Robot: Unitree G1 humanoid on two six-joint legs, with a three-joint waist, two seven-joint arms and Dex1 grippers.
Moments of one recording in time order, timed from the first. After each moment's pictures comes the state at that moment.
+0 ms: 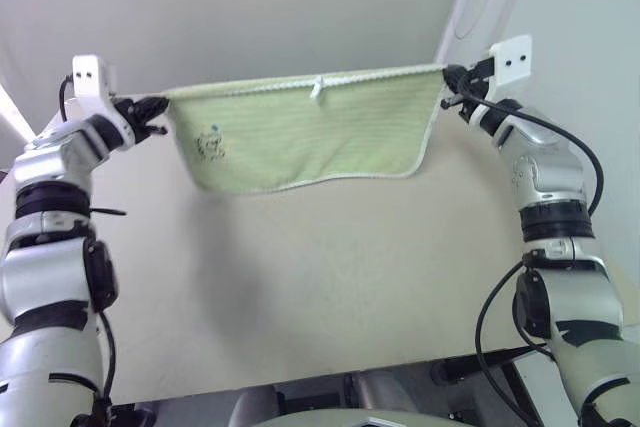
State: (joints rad) left arm -1.12 0.70 0.21 1.14 -0.30 0.22 -0.71; right arm -0.95 -0.52 -0.10 0.67 0.22 0.11 0.43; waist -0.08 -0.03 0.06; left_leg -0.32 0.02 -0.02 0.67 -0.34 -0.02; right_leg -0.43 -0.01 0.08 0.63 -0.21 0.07
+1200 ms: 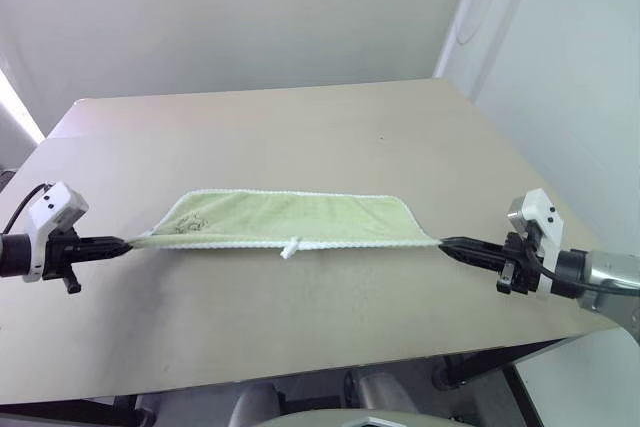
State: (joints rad) left arm -0.06 1.14 0.30 0.28 -0.32 0.45 -1.36; right arm 0.15 -0.88 -0.40 -0.57 0.79 0.86 0.87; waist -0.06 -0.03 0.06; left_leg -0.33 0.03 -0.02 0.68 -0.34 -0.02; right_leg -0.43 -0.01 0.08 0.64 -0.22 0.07
